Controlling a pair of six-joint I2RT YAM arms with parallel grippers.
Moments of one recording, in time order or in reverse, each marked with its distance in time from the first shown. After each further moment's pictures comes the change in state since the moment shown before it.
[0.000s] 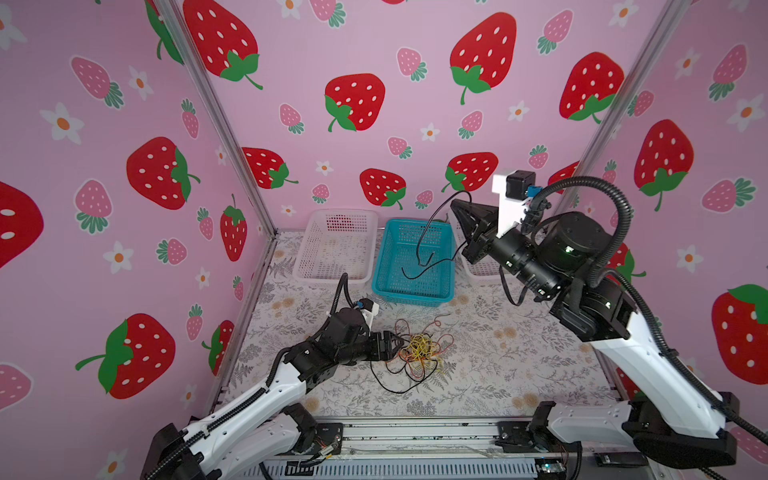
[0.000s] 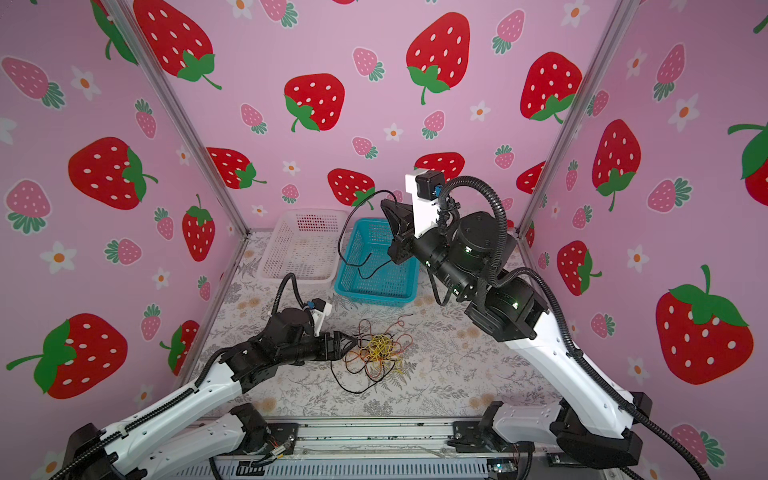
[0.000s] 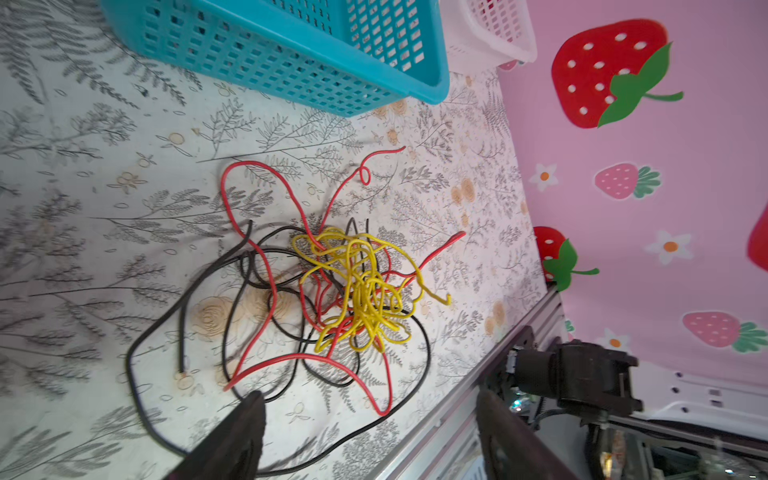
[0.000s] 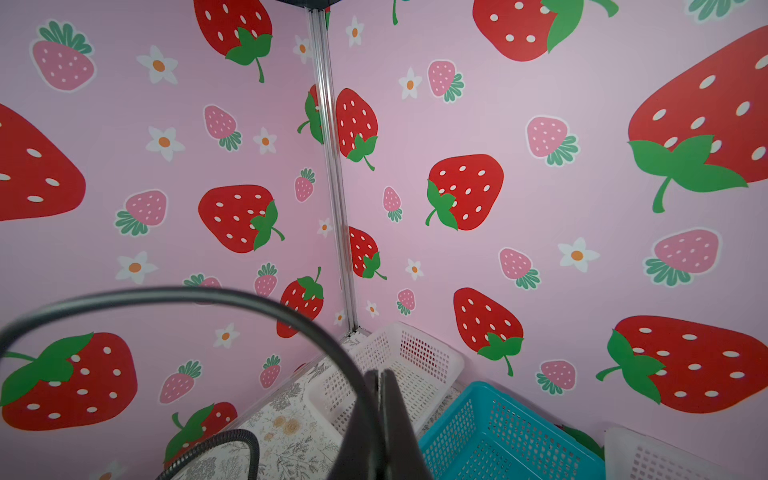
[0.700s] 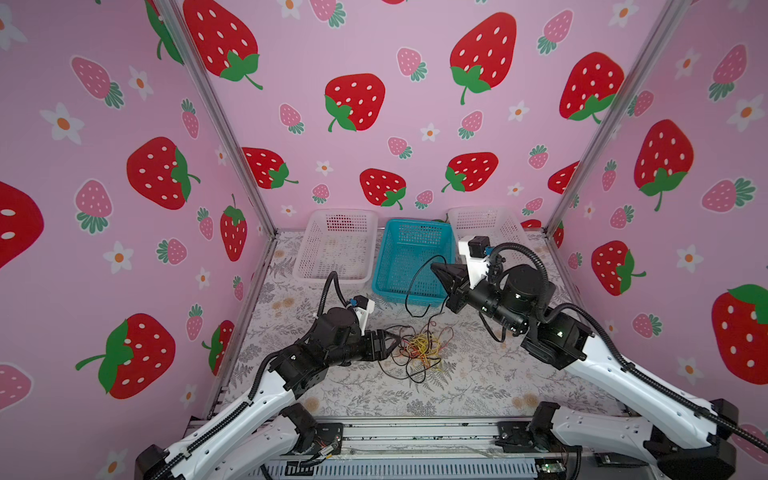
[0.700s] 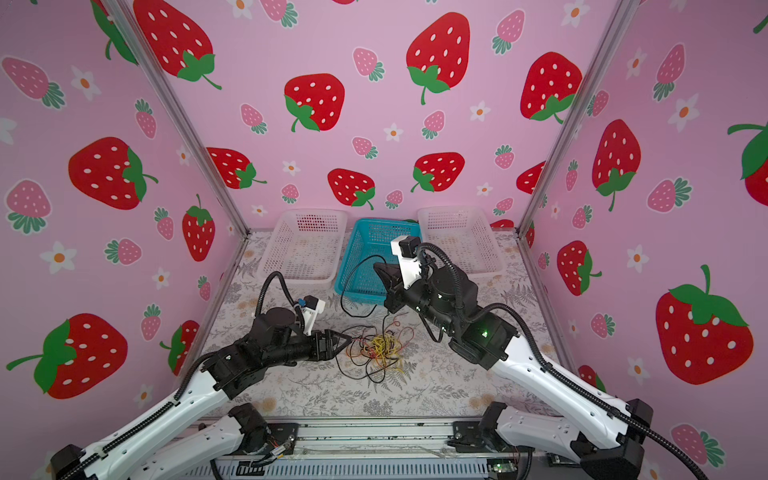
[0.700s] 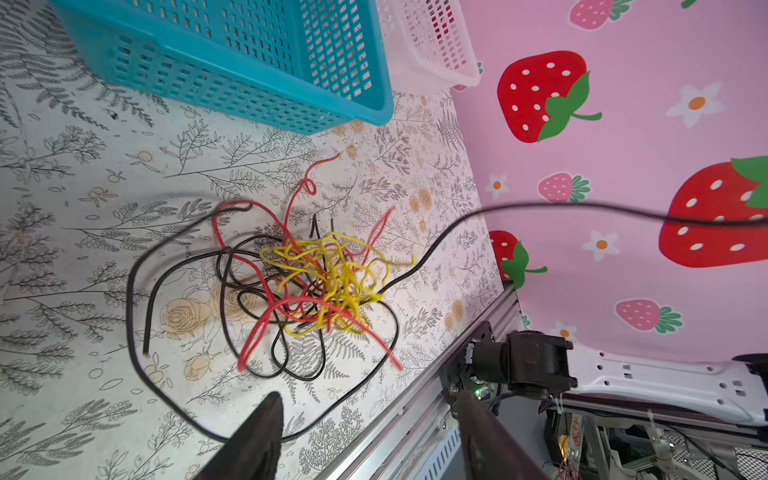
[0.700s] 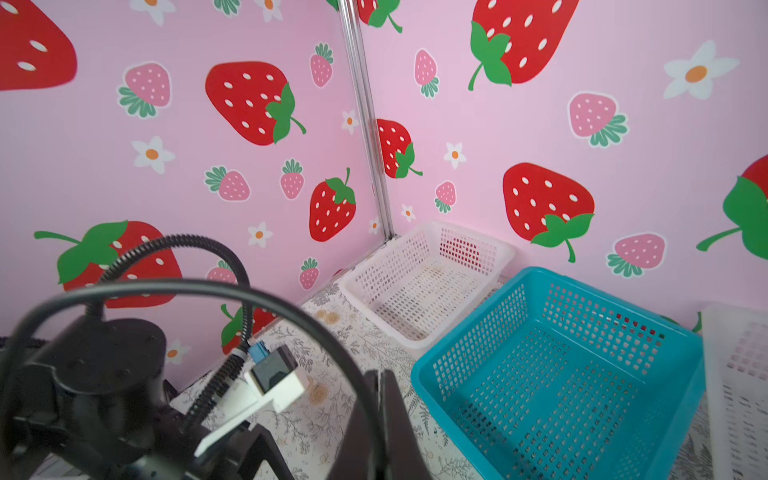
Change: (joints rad) left arm 0.003 -0.077 0.011 0.006 0.082 -0.060; right arm 0.028 -0.188 -0.565 0.204 -0.118 0.137
